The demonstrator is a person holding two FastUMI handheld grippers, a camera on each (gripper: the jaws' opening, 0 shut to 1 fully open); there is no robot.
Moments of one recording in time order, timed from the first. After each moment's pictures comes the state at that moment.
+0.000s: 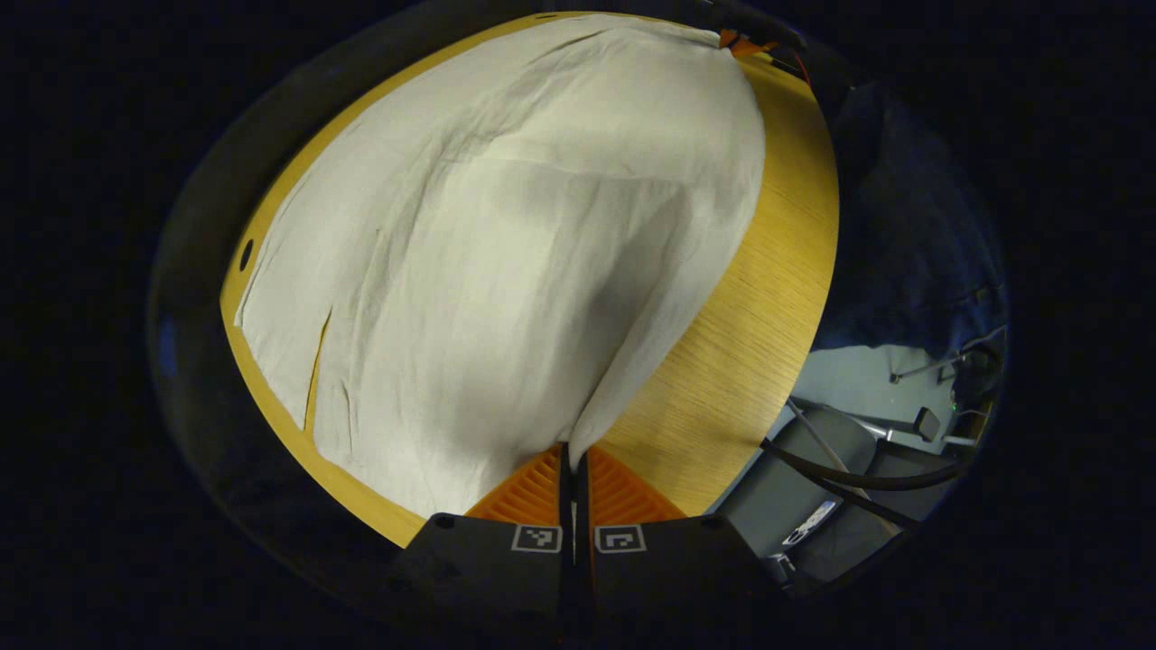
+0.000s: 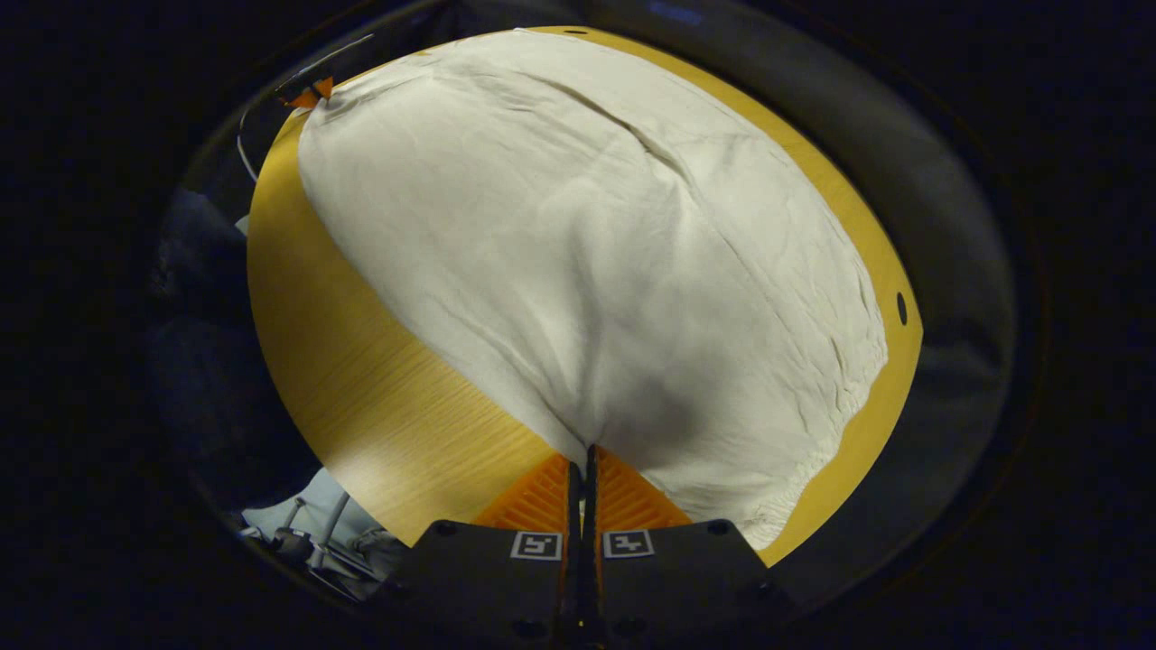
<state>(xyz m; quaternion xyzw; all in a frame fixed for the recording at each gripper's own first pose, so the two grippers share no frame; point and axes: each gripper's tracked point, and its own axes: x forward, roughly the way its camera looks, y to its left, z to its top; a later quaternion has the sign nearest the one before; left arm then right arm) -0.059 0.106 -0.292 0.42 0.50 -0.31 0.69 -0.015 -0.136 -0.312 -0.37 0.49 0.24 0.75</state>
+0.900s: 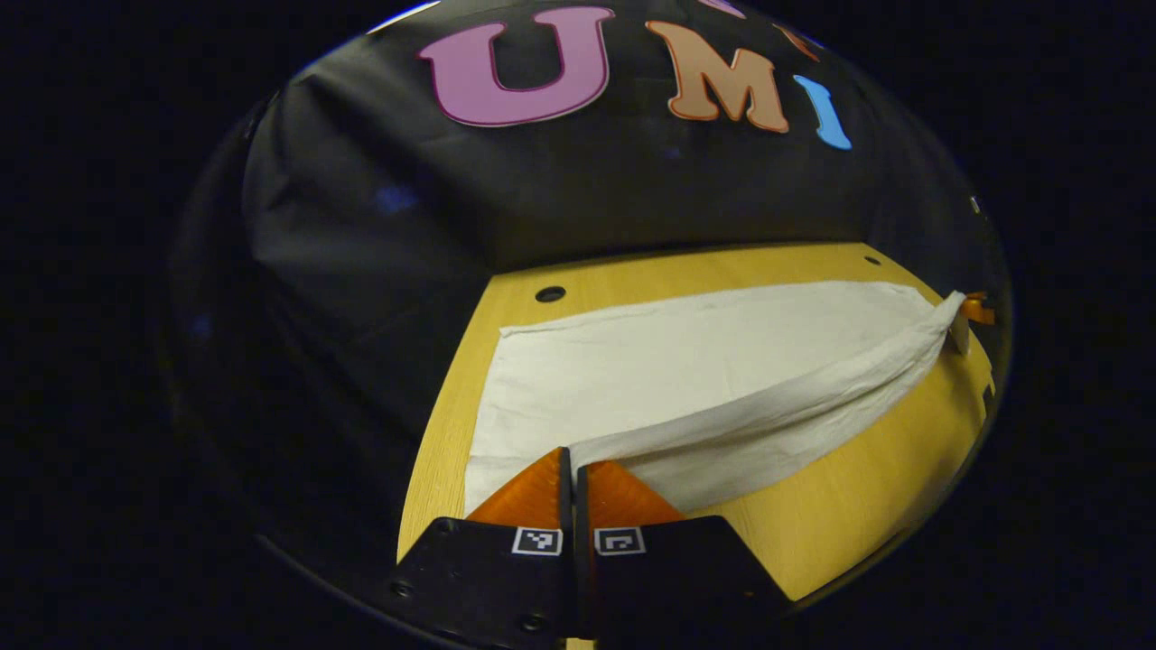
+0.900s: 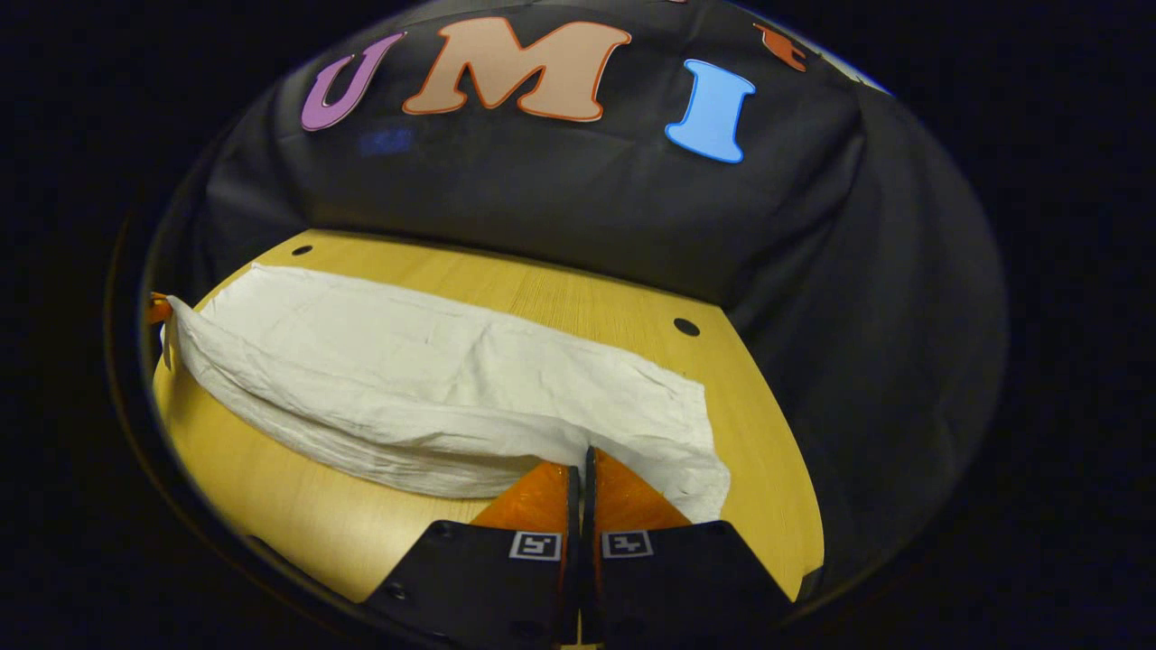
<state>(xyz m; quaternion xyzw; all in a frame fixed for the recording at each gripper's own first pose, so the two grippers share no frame) 0.225 -0.065 -0.109 0.12 0.20 -0.01 0.97 0.100 -0.104 -0.151 -0.13 0.23 -0.04 0.96</state>
